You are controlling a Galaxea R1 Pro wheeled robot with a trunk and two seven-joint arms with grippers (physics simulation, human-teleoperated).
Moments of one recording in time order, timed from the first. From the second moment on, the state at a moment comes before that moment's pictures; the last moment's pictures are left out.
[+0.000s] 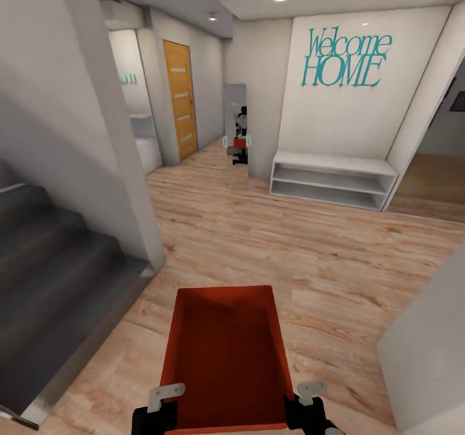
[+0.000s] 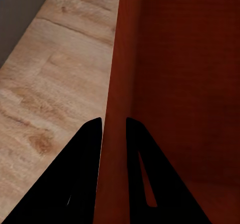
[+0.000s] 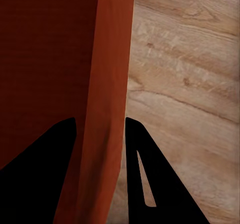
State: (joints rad) left arm -0.07 -0.17 -0.01 -0.97 -0.06 0.14 0.29; right arm -0.27 0.08 -0.07 -0.58 0.17 -0.02 0.09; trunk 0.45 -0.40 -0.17
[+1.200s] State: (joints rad) left arm -0.07 -0.17 -0.01 -0.97 -0.06 0.14 0.29; right arm -0.27 0.08 -0.07 -0.58 0.17 -0.02 0.09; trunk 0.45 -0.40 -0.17
